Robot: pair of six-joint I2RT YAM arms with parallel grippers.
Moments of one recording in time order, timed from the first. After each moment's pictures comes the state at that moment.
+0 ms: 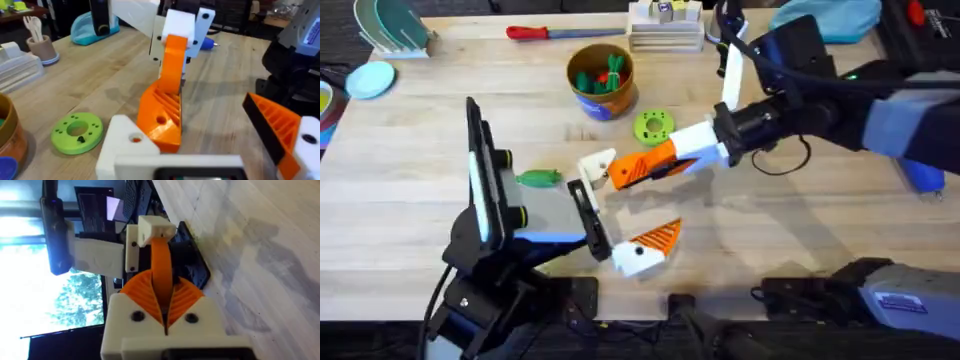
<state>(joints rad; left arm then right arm) -0.43 0.01 0.01 -0.06 0.74 -0.04 0.44 1.42 0.84 -0.42 -1.20 0.44</state>
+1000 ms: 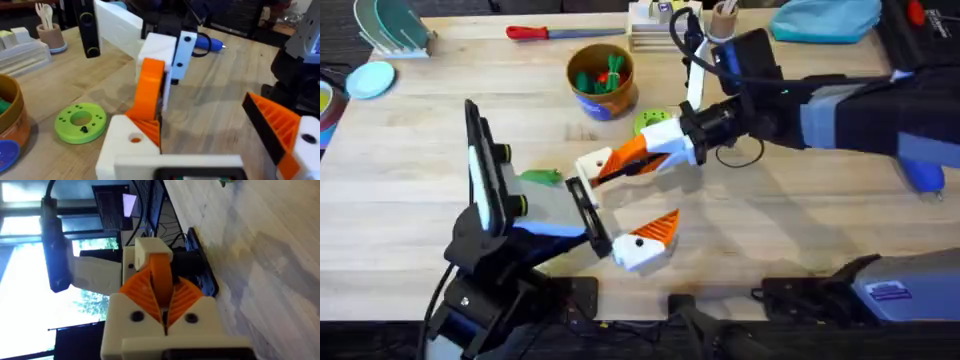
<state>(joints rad) -0.43 0.02 0.01 -0.06 0.69 -0.09 0.52 1.63 0.85 -0.06 -1.25 0.70</state>
